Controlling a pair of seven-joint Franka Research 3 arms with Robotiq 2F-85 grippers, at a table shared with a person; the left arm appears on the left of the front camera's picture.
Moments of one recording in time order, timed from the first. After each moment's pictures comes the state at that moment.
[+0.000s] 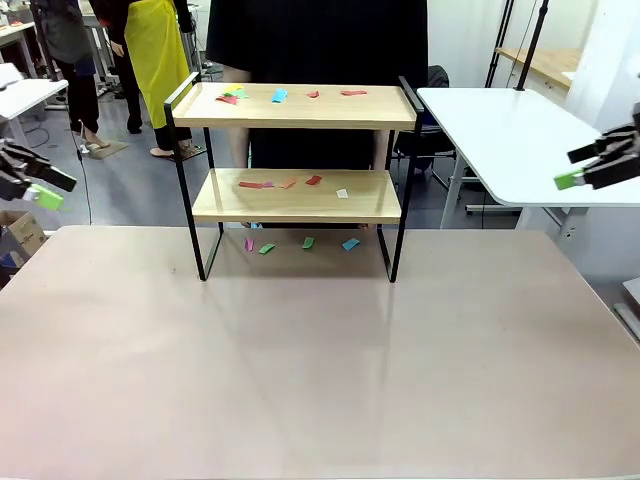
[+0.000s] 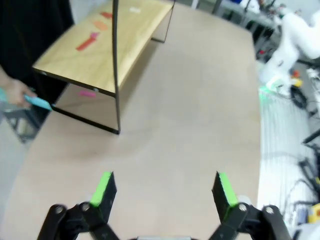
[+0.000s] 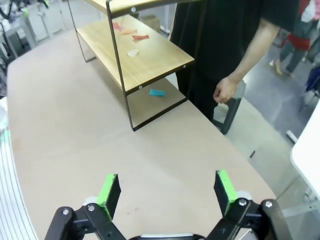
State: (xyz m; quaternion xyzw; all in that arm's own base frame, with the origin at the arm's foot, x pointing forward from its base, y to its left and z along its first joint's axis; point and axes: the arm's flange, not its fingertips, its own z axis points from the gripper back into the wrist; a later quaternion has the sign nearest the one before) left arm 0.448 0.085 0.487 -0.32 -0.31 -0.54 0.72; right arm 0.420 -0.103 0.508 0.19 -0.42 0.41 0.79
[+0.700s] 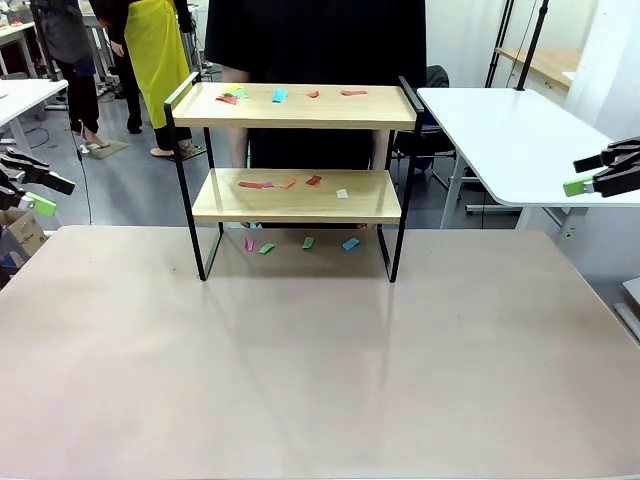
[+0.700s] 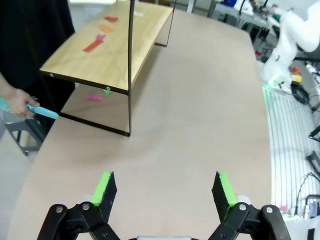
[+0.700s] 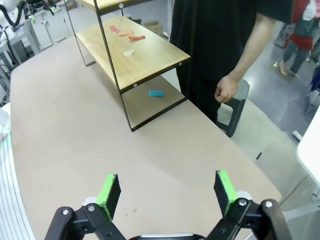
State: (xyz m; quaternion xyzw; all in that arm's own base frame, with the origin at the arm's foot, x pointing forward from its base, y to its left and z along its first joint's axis) left arm 0.467 0.099 0.468 -0.32 -0.33 -0.55 0.70; right arm 0.430 -0.116 0.488 0.22 -0.42 0.39 0.79
